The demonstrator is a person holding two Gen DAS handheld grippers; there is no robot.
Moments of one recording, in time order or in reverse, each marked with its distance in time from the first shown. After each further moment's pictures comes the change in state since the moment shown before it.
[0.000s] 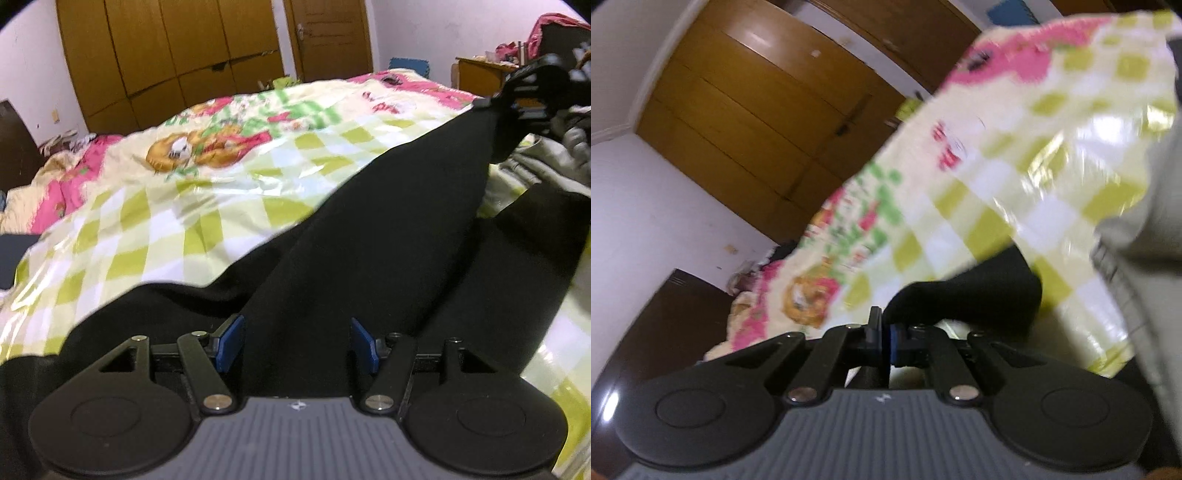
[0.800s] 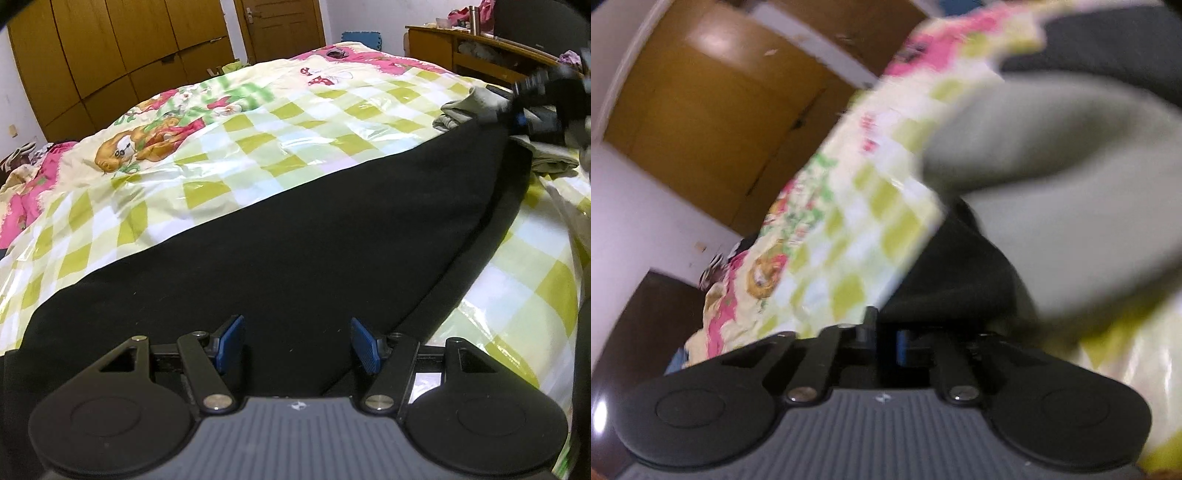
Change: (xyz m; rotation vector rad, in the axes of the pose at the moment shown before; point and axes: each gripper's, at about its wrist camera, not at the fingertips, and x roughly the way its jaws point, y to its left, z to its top) left arm -0.009 -0.063 -0.011 0.104 0.082 -0.091; right arm -0.066 -0.051 -0.029 0.023 0.047 -0.109
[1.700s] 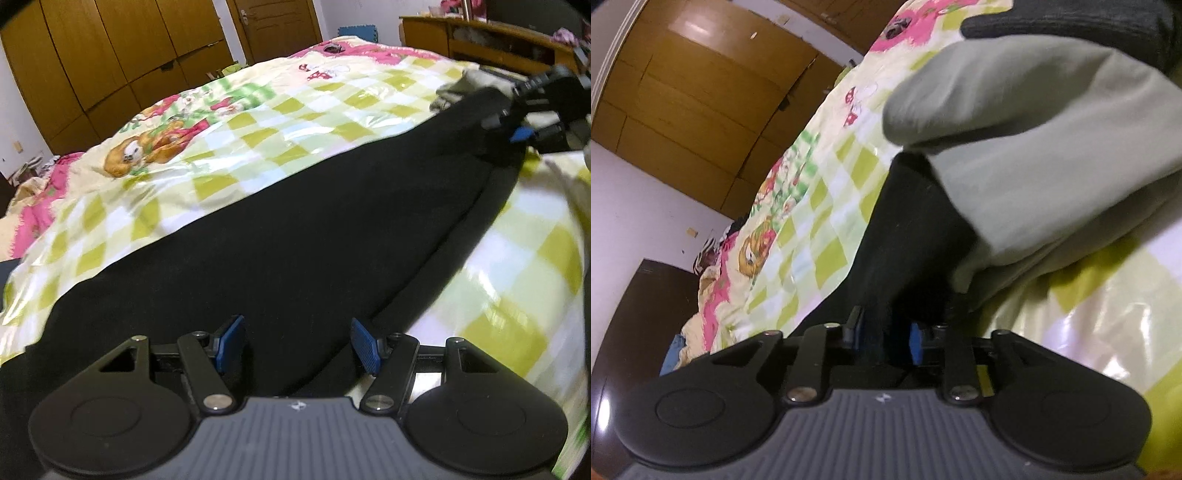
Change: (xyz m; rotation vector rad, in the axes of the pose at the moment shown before) left arm -0.016 0.000 -0.025 0.057 0.015 0.053; right arm 0.004 -0.033 -0.033 0.097 0.102 -0.064
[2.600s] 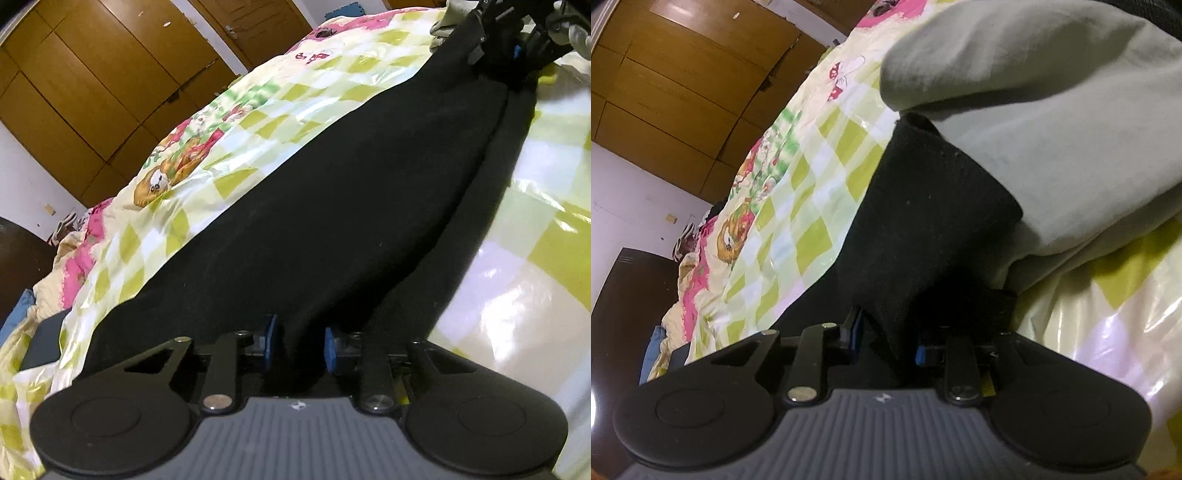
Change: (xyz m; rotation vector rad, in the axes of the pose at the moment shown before) left arm 0.031 -0.017 -0.018 0.231 -0.008 0.204; right arm 0.022 0.009 0.002 0.010 0.055 -0.061
